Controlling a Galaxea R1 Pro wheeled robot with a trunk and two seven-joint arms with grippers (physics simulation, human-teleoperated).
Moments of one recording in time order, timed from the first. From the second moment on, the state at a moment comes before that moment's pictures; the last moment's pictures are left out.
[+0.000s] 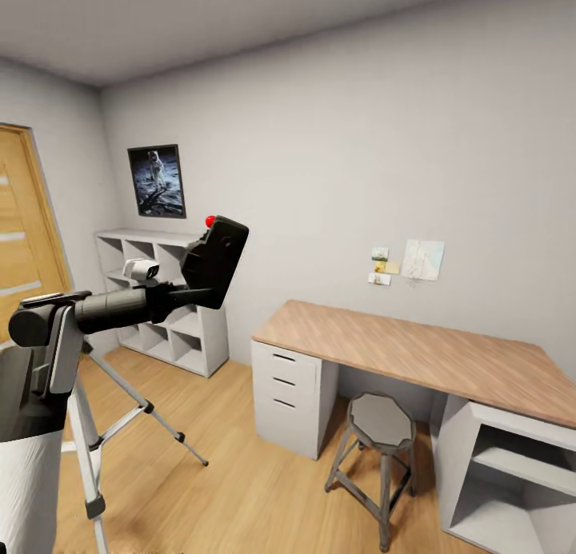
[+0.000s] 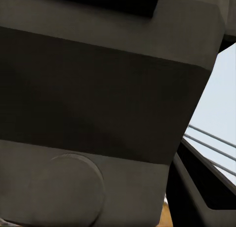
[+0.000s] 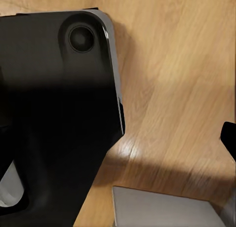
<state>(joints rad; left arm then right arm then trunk) -0.77 0.21 0.15 -1.58 0.27 1.04 -1.28 0.01 -0.03 0.07 0.08 -0.18 -0.13 -0.06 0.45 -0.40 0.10</state>
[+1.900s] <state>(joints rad) -0.77 0.21 0.15 -1.58 0.27 1.04 -1.28 0.01 -0.03 0.07 0.08 -0.18 -0.13 -0.06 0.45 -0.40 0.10</state>
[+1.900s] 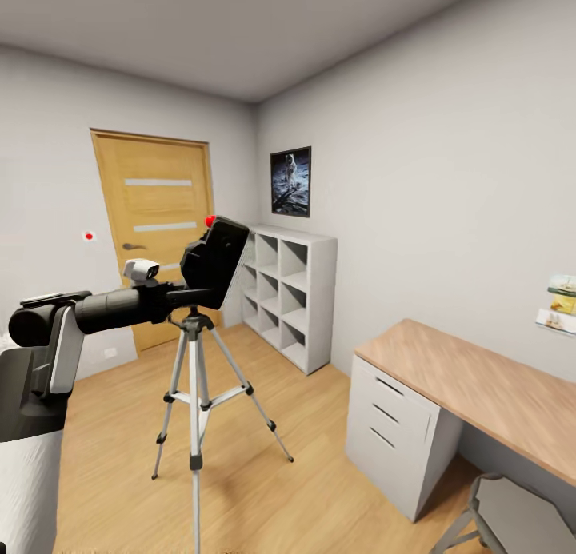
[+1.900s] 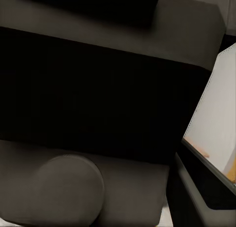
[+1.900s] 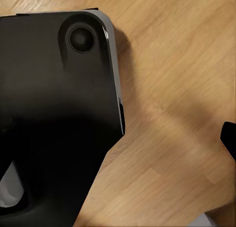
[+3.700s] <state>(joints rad) -0.77 0.21 0.14 -1.58 0.27 1.04 -1.28 0.01 -0.03 0.07 0.08 -0.18 -0.13 -0.06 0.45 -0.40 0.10</state>
